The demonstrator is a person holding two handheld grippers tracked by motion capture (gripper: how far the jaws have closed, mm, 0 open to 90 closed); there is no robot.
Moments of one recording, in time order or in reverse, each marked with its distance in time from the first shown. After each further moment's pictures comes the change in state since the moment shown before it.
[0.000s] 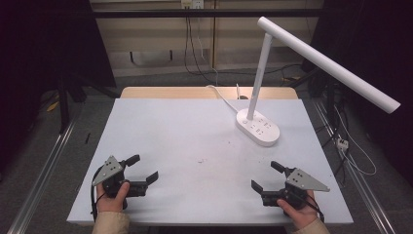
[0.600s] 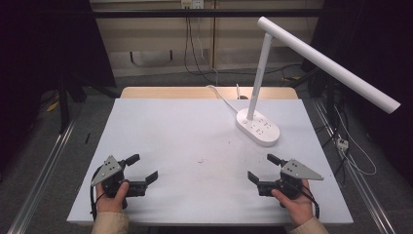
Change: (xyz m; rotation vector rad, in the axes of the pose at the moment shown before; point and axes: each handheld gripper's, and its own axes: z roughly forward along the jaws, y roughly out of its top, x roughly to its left) left arm -0.001 0.002 -0.001 -0.020 -0.010 -0.007; right arm -0.007 0.013 0.020 0.021 -0.014 0.008
